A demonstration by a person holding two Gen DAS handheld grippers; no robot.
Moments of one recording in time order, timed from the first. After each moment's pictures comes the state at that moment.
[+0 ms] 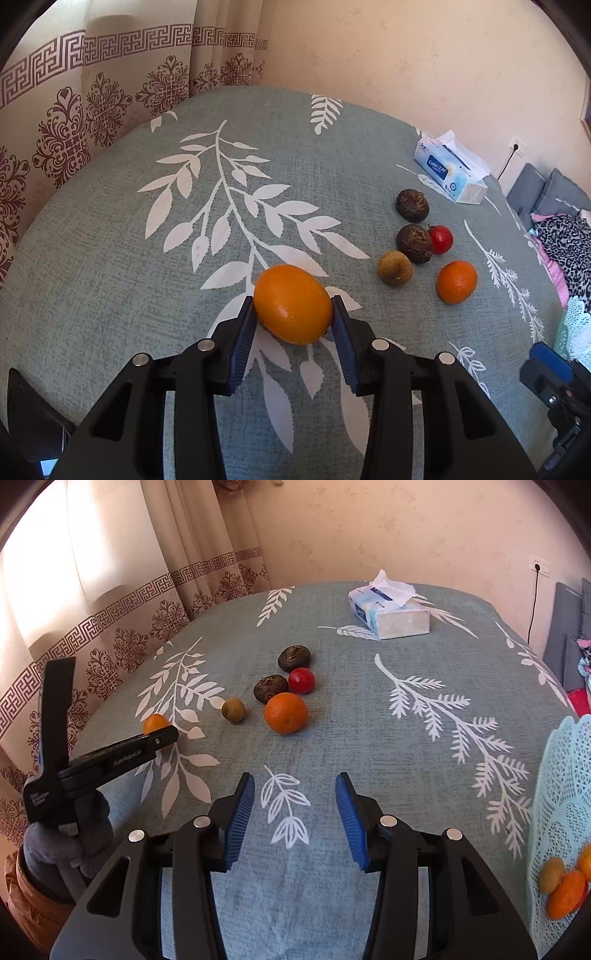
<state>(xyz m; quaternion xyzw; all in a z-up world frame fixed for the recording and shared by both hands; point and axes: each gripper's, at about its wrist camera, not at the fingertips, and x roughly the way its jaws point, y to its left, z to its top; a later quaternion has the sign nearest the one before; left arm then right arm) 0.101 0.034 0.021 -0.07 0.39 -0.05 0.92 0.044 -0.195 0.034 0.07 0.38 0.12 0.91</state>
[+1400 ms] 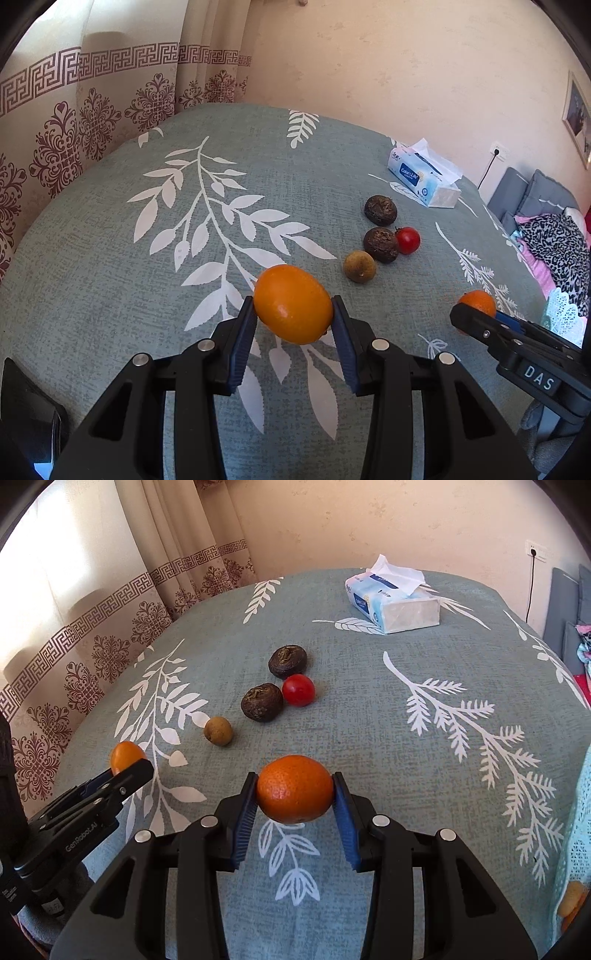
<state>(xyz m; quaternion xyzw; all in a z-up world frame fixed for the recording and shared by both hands) 0.081 0.022 0.029 -0.07 0.36 -0.08 0.93 0.078 -0.189 0.026 0.08 0.39 0.09 0.91</state>
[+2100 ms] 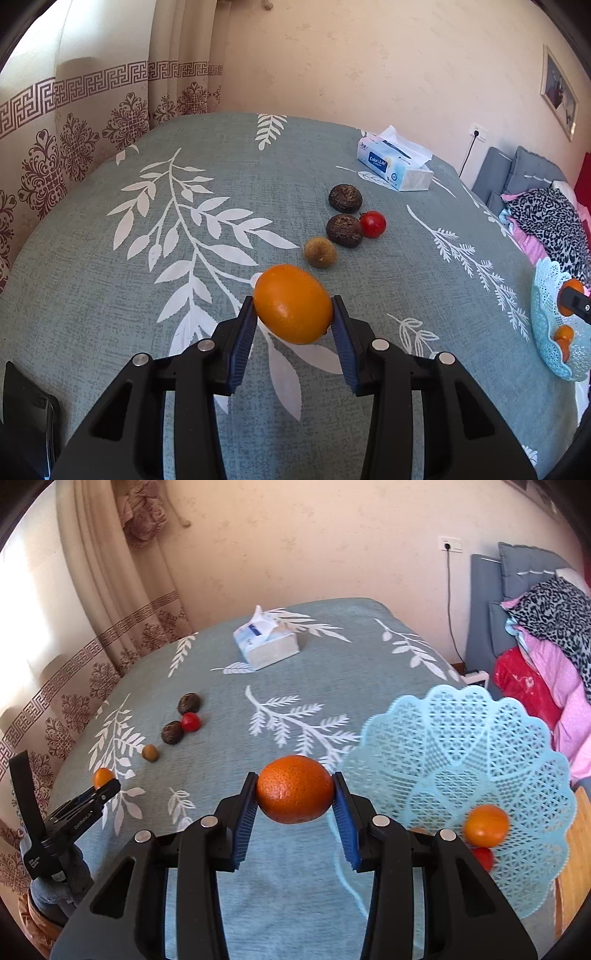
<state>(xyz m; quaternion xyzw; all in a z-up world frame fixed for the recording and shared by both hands) 0.064 -0.005 0.032 -0.03 0.35 -0.11 0.93 -0.020 -0.317 0.070 0.13 0.35 -0.03 0.93</state>
